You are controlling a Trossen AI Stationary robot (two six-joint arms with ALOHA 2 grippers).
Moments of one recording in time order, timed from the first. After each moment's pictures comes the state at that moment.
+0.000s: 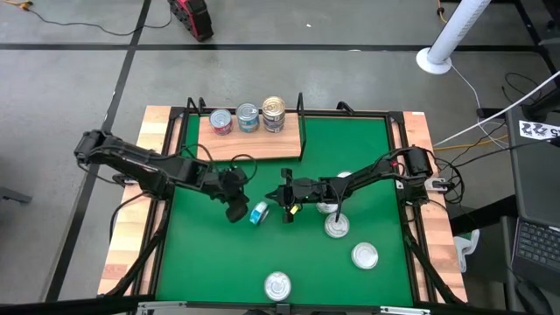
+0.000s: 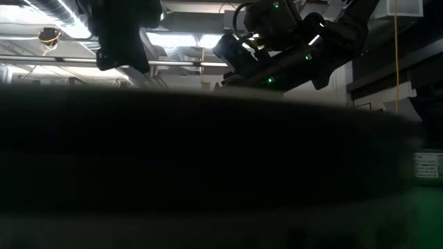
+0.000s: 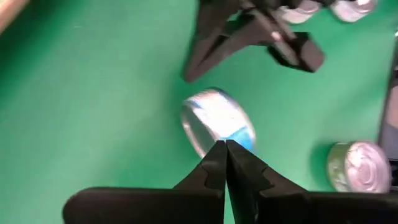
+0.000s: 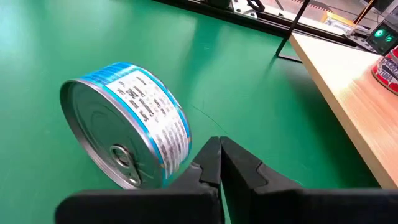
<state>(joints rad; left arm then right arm) -0.19 1.27 0.91 -0.55 -0.11 -0.75 0.10 1.96 0.98 0.57 0.15 -0.21</state>
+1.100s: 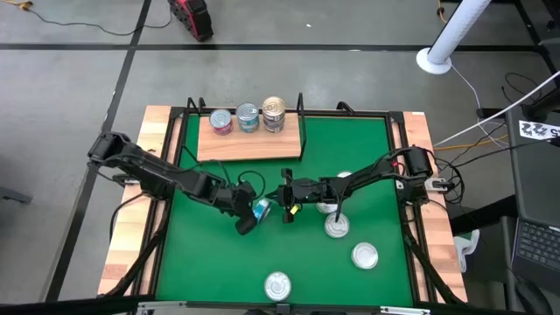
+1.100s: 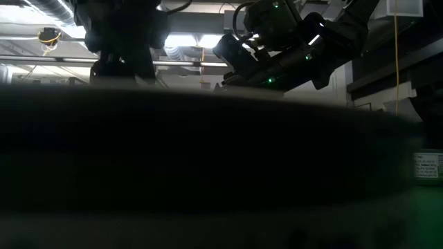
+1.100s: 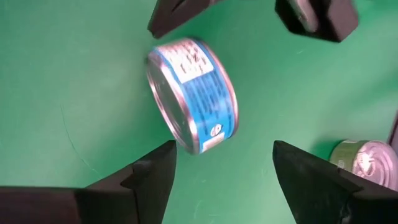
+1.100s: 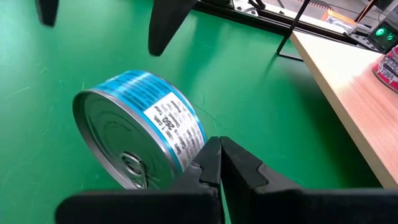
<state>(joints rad) -0.27 1.45 0.91 -0.45 -0.11 -0.92 0.10 1.96 0.98 0.57 0.15 -0.21</state>
